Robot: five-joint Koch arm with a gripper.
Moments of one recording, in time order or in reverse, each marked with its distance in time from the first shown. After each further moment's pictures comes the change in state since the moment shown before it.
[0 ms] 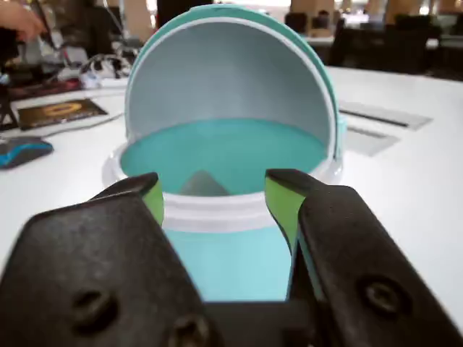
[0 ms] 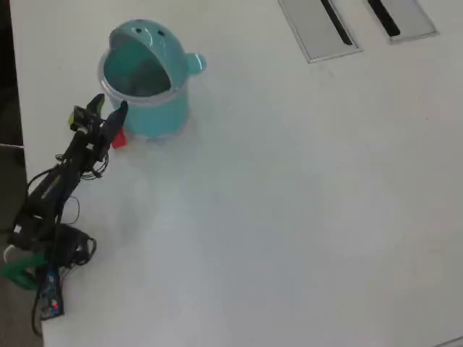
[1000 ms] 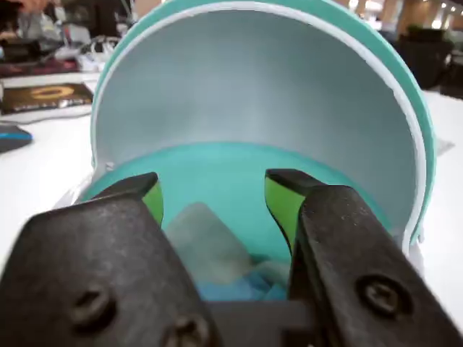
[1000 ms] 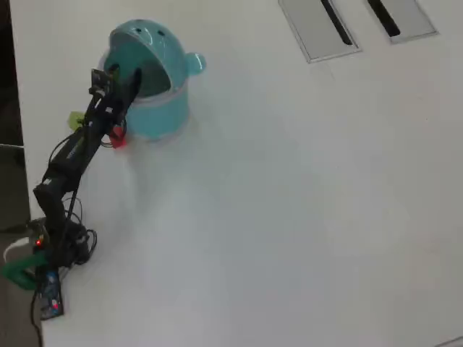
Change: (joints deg) arm -1.0 -30.5 -33.5 4.1 -5.1
